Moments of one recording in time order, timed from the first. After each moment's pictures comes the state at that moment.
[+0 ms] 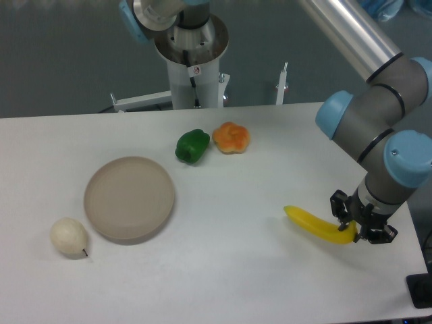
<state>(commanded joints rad) 2.47 -2.28 -1.09 -1.31 1.53 1.40</state>
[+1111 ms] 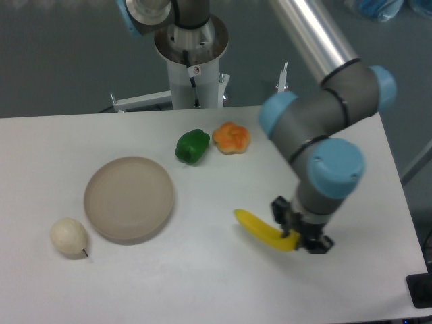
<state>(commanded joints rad) 2.18 -2.13 -1.25 -1.31 1.52 1.24</state>
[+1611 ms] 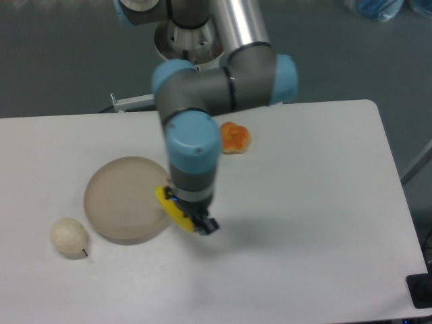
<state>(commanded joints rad) 1.95 -1.96 -1.49 -1.30 1.53 1.16</state>
